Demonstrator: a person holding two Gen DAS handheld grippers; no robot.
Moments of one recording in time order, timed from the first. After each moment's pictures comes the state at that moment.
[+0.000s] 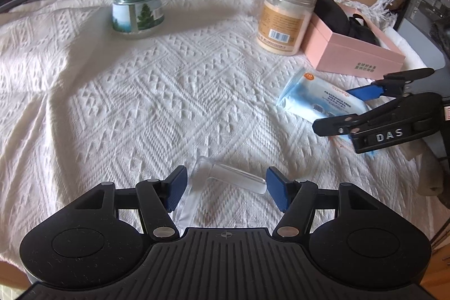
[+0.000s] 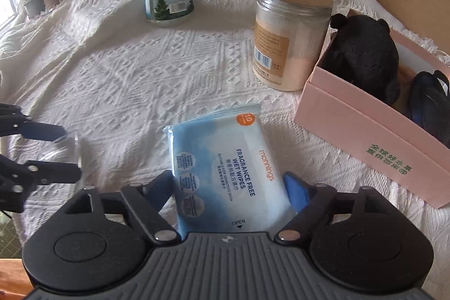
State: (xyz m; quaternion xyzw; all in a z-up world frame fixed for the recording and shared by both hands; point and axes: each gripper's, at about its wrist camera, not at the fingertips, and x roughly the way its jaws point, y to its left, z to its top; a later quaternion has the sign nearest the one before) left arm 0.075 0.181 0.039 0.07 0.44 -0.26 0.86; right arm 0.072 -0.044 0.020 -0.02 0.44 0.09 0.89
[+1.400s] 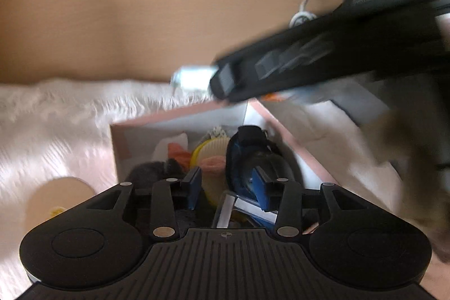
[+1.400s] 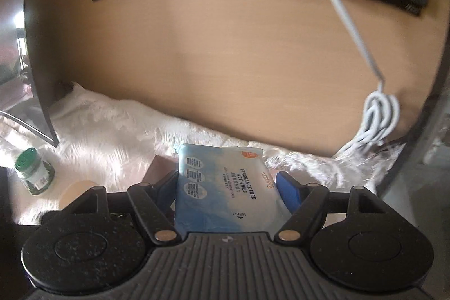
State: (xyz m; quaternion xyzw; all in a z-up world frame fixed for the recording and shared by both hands) left arm 0.184 -0.094 0.093 0.12 0.32 -0.44 0.83; right arm 0.155 -0.237 0.138 0.06 0.33 -0.12 0.93
